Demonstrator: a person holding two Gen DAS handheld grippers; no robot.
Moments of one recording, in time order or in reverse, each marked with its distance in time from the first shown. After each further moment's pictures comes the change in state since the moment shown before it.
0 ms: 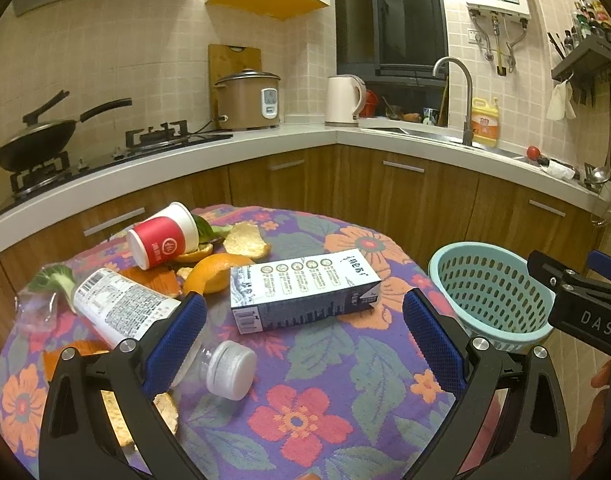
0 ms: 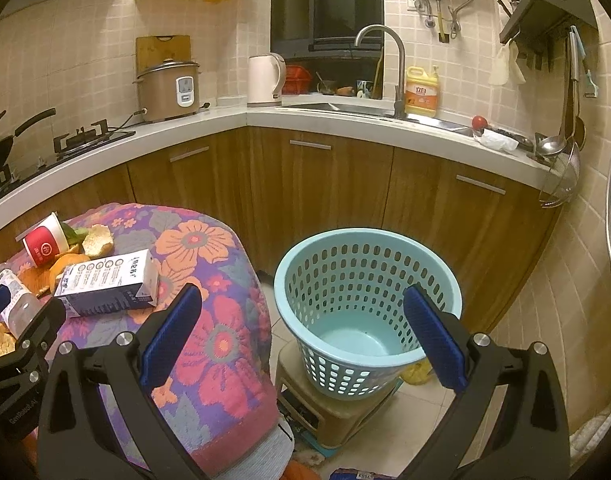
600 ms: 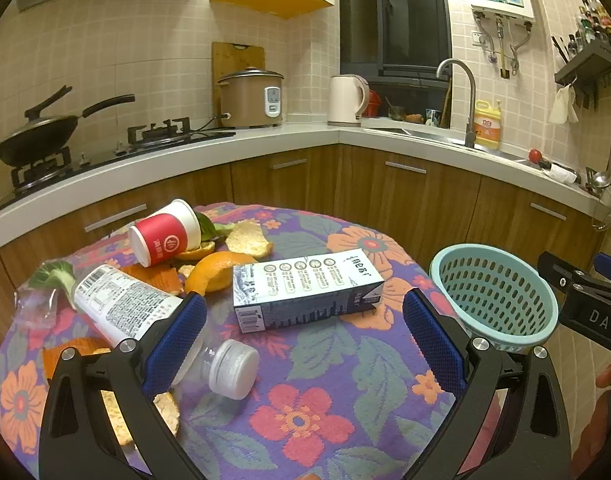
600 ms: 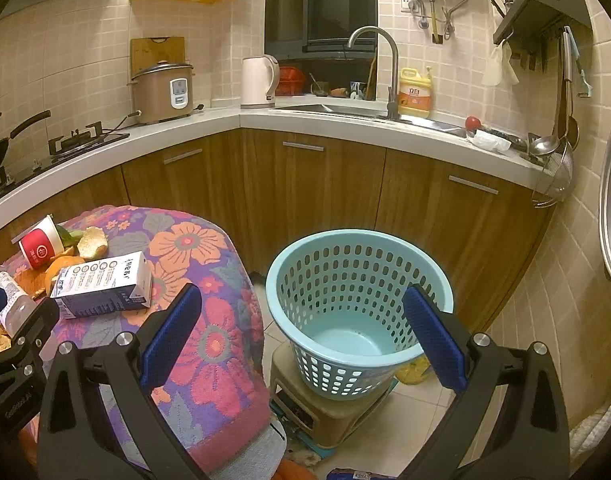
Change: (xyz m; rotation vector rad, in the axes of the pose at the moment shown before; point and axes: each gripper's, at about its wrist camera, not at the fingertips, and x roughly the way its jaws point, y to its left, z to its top) left arm 0.002 0.003 -0.001 -0.013 0.004 0.001; right arm -0.003 -0.004 0.001 0.002 -0.001 -0.020
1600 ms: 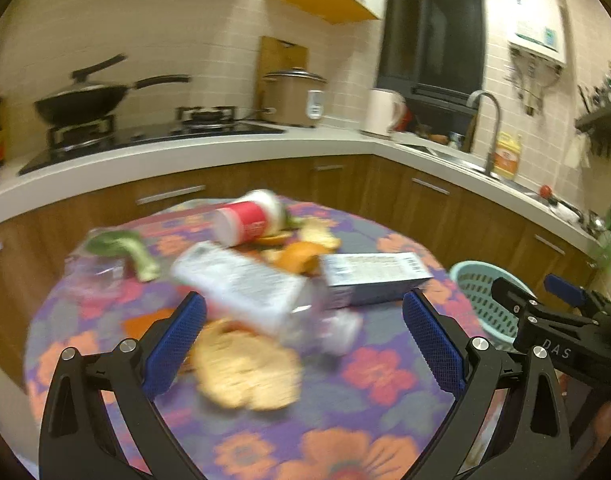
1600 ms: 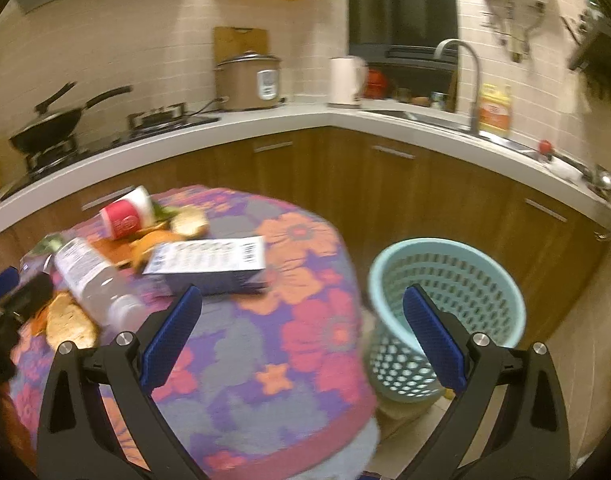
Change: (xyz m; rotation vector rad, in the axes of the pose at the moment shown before) left arm -0.068 0.098 -0.006 -0.155 0.016 0.033; right arm -0.026 0.087 -0.008 -0.147 0.016 0.277
